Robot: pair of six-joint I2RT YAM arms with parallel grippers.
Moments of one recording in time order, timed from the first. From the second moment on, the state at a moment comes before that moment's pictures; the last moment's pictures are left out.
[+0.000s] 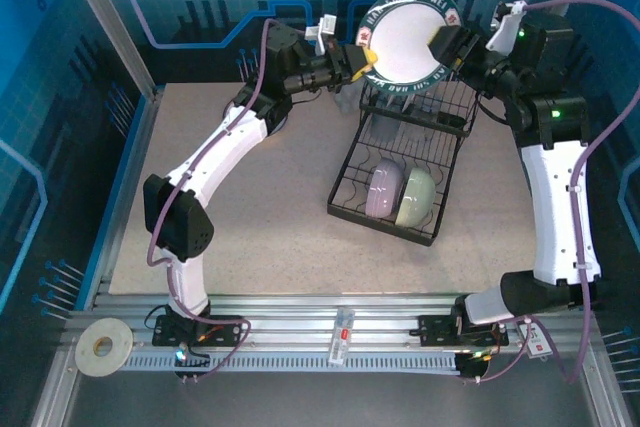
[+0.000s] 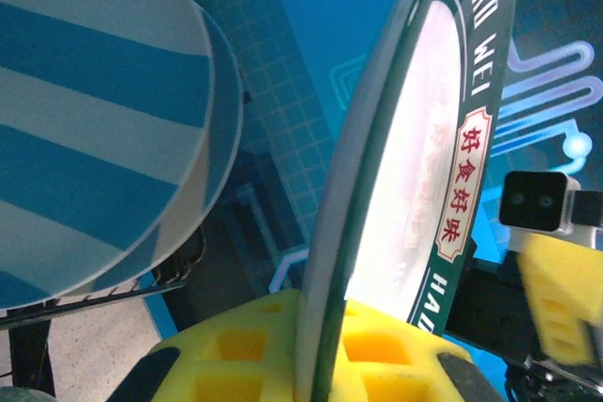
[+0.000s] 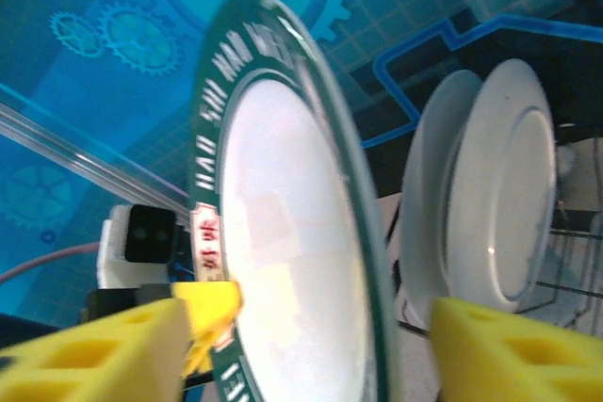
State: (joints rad) left arm -0.46 1.92 1.92 0.04 0.70 -1.21; right arm 0.08 1.44 1.99 -0.82 -0.35 0.65
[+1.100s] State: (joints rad) left arm 0.08 1.95 1.66 -0.07 0.63 -1.02; right arm 0.08 1.40 2.02 -0.84 -0.36 0.60
